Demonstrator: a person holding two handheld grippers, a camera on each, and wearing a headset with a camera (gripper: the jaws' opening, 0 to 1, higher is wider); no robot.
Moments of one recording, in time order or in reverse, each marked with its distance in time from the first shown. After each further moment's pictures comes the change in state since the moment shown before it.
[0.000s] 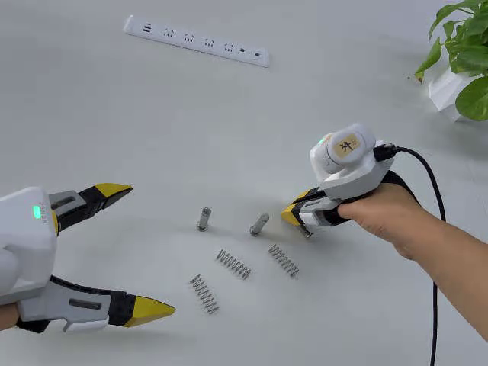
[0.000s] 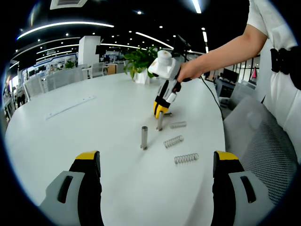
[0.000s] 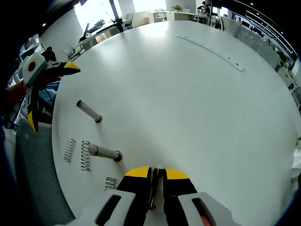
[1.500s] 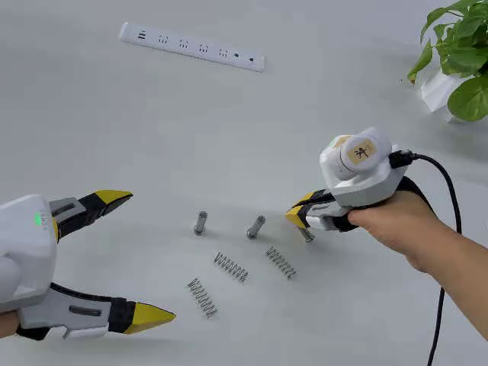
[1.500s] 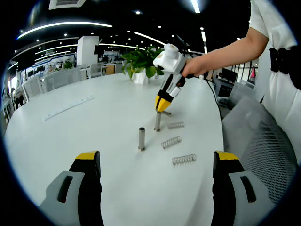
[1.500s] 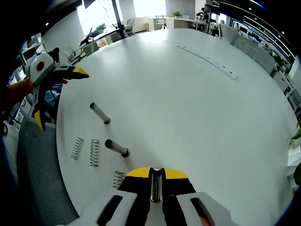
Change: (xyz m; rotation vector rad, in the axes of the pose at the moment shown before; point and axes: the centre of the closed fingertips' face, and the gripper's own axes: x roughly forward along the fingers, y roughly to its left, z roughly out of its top) left arm 0.000 -0.005 0.004 0.006 0.002 -0.012; right arm -0.030 0.008 0.000 -0.013 -0.062 -0.028
